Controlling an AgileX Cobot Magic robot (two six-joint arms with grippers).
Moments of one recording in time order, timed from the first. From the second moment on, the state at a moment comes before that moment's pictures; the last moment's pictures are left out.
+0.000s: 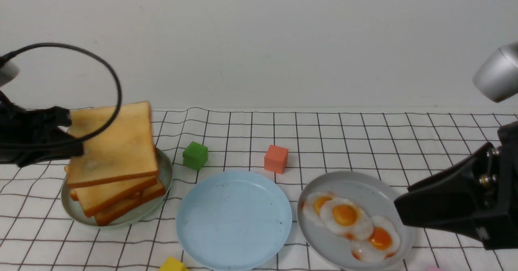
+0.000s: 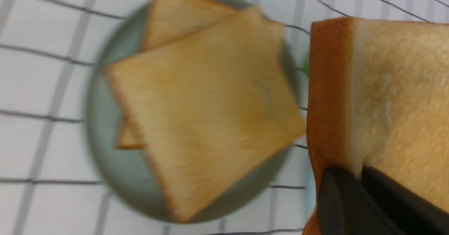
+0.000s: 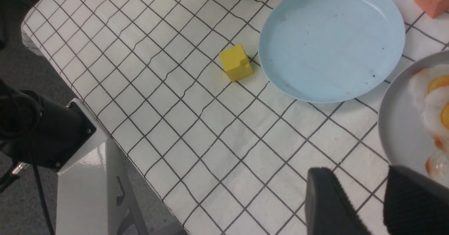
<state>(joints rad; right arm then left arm) 0.43 0.99 -1.02 0.60 1.01 -0.39 0.22 1.44 -0.97 -0.85 0.77 0.60</state>
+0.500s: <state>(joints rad) 0.43 0.99 -1.02 0.59 1.01 -0.39 -0.23 1.74 -0.96 -0.99 0.52 0.69</state>
